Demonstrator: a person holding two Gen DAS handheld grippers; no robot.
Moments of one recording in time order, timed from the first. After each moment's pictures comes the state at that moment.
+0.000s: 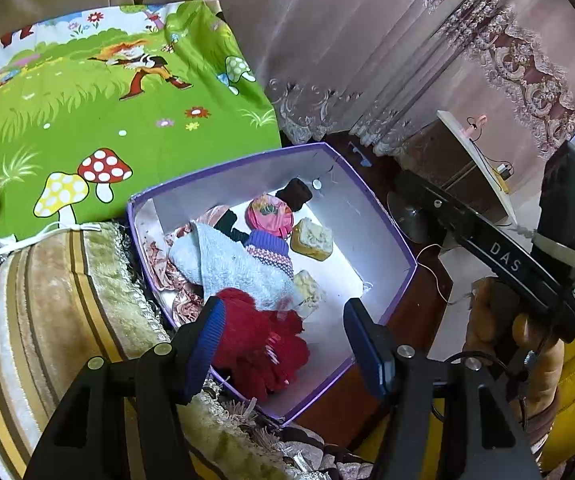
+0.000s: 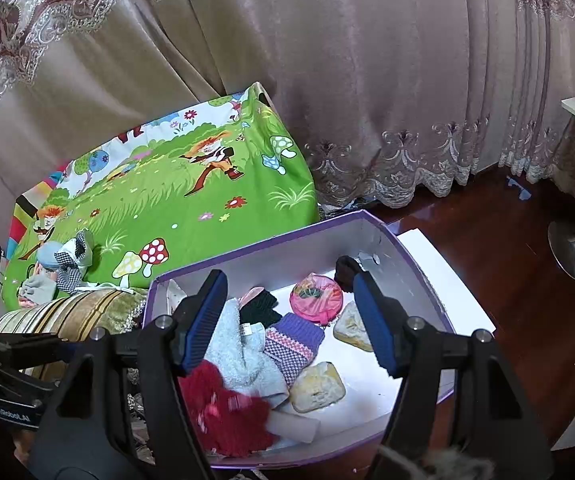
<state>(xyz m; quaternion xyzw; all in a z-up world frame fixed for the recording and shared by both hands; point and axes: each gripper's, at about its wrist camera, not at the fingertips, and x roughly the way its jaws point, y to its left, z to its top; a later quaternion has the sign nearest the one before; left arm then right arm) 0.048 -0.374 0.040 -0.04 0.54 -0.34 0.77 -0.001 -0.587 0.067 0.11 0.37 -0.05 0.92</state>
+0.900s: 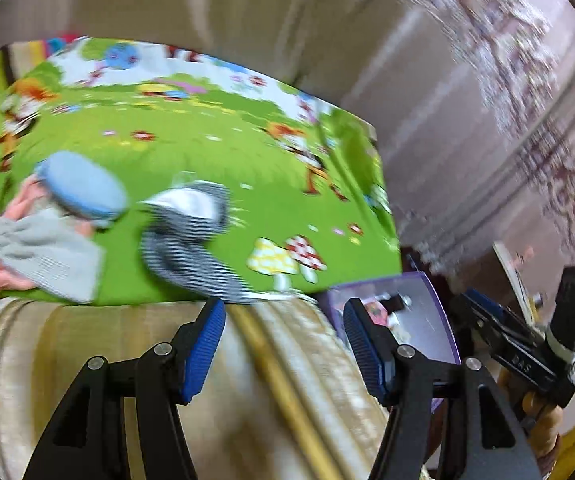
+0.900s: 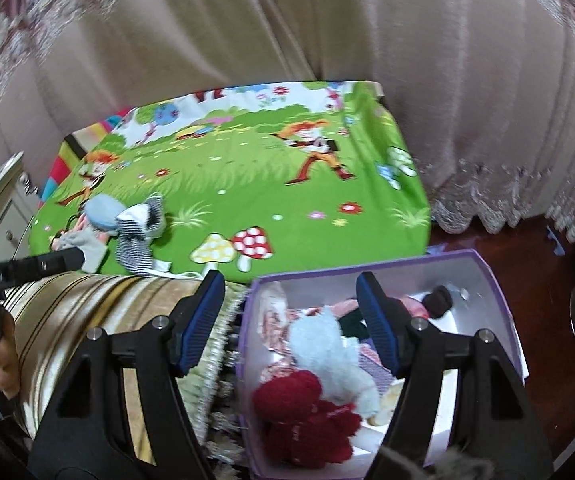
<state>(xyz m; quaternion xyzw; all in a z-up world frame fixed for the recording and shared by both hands) 0.077 -0.167 0.066 -0.19 0.45 -0.17 0.86 0.040 -0.459 0.088 0.02 0.40 0.06 0.92</state>
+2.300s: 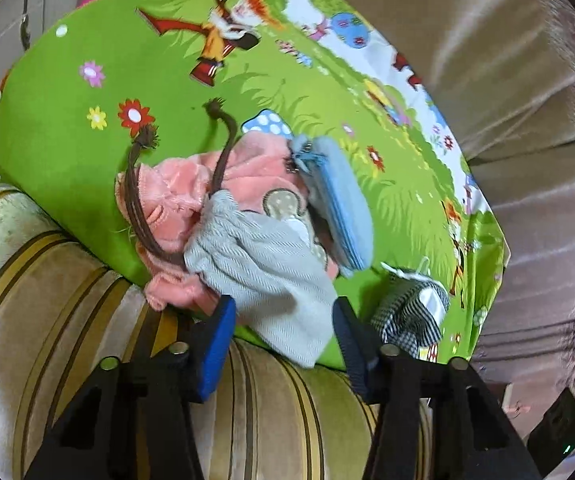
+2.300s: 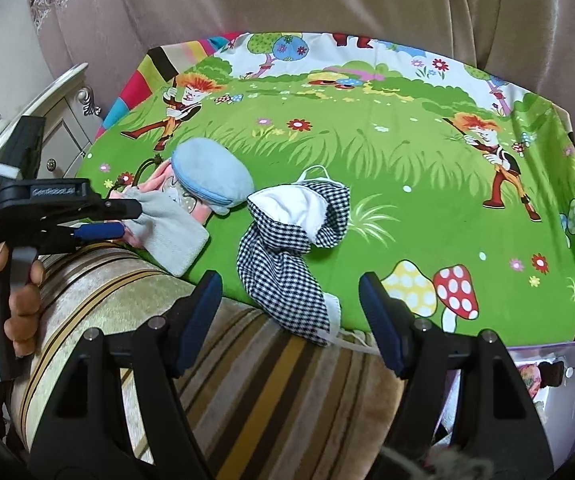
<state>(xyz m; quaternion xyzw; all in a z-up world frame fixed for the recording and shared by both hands) 0.134 0.013 -0.017 -0.38 0.52 0.03 0.77 0.124 -0.272 0.035 -0.05 0.46 0.22 0.86</state>
